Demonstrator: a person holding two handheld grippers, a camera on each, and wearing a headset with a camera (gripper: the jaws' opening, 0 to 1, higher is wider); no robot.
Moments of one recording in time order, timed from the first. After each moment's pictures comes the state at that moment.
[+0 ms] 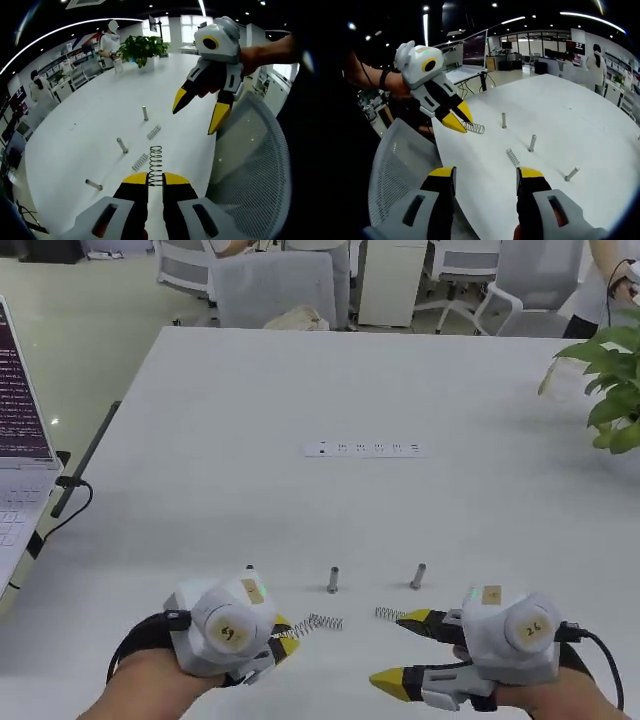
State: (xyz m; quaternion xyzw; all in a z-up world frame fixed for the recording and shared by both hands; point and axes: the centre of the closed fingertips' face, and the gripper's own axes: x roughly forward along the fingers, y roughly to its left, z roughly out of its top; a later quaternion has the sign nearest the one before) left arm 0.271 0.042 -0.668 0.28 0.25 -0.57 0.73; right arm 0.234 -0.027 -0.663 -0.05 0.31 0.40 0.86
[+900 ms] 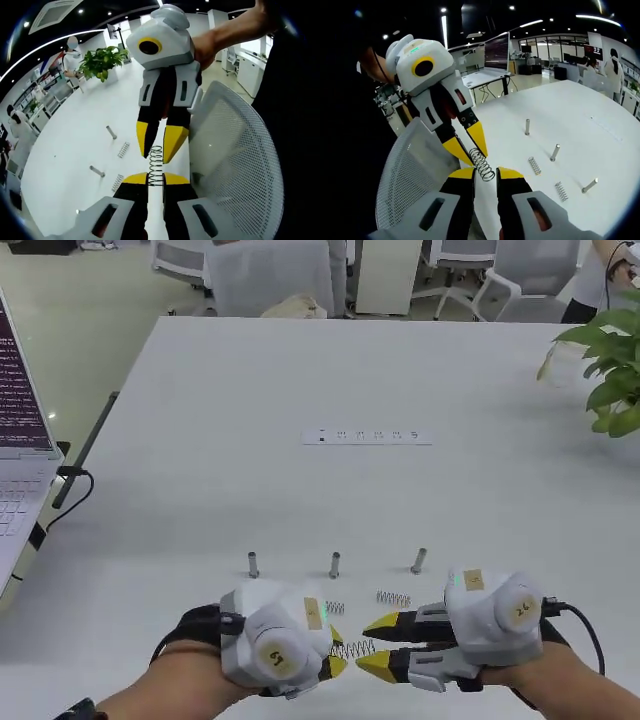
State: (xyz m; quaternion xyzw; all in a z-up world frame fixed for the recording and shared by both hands) left arm 0.214 0.006 -0.660 0.34 0.19 -0.66 0.64; right arm 0.214 0.004 -0.658 -0.05 0.29 0.48 0.83
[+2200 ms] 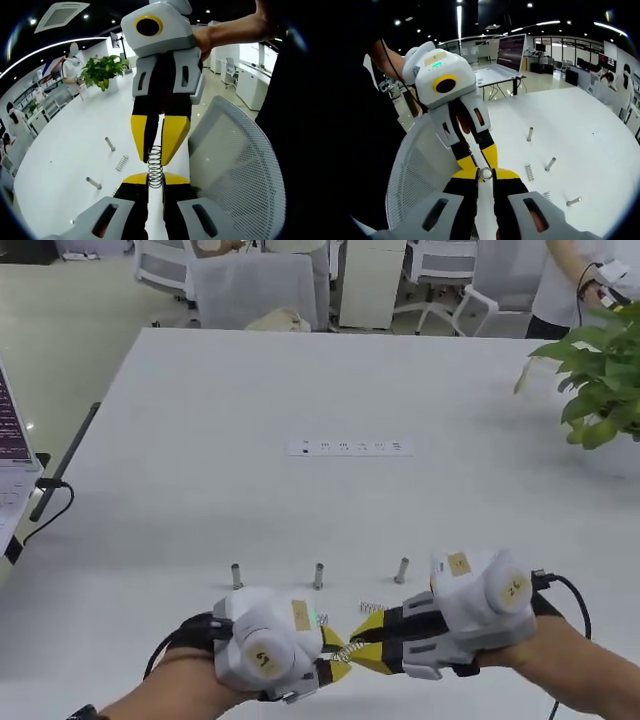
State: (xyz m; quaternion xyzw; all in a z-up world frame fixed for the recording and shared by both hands) left arm 0.217 -0.018 -0.651 0.27 0.17 -0.68 0.66; right arm 0.216 0.002 -0.621 -0.12 0.30 0.51 0.80
